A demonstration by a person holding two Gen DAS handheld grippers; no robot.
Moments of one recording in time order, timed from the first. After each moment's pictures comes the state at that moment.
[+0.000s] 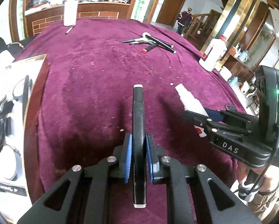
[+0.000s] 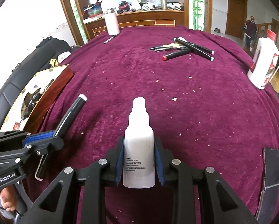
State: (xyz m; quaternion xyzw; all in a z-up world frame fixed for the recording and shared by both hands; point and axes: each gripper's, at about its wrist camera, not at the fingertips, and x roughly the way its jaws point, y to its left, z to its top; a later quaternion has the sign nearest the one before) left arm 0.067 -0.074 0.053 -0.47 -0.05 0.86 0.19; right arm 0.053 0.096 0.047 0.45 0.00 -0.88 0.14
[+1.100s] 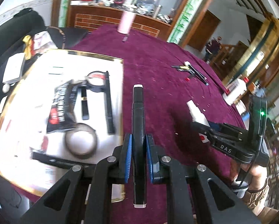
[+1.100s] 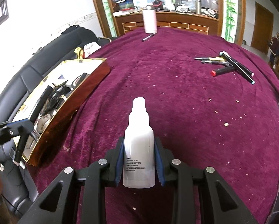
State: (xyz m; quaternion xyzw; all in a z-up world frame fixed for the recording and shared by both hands) left arm 0.105 -0.207 0.087 -0.44 -0.14 0.88 0.08; right arm 0.036 0.018 0.052 0.44 0.04 -0.86 0.24
